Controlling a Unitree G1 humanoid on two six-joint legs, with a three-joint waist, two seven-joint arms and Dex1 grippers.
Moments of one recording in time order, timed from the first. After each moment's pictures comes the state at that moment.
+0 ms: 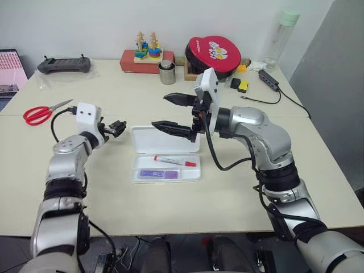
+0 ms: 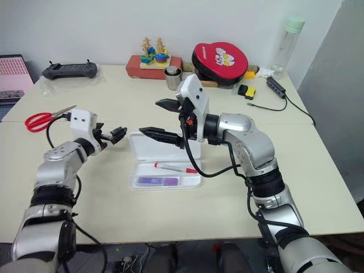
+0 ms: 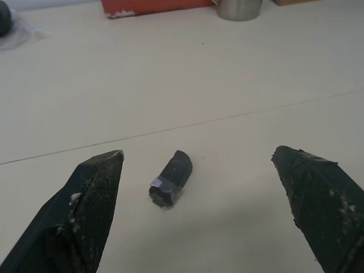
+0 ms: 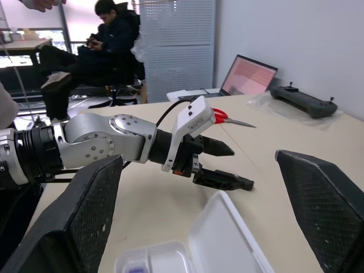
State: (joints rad) left arm -0.75 0.60 0.17 0.82 -0.17 0.18 -0.51; right arm -0.87 -0.18 0.17 -0.07 0.38 0.62 0.83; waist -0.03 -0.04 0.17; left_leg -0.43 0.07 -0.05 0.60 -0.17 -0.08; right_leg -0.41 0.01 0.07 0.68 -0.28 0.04
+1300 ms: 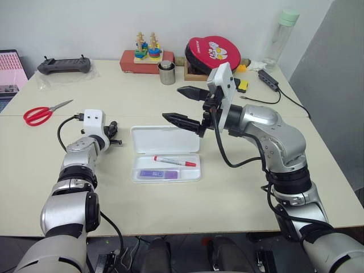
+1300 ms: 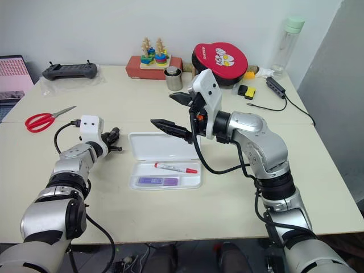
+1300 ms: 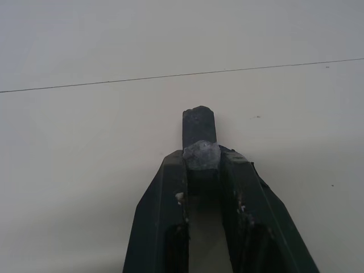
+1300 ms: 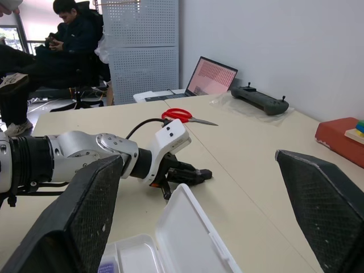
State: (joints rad) left arm -0.86 0.57 0.20 1.13 -0.09 0.10 -0.41; right arm -0.84 -0.23 0.14 -0.15 0.42 0.66 0.74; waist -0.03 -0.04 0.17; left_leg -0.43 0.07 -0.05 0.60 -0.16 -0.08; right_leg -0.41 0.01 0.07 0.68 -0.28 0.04
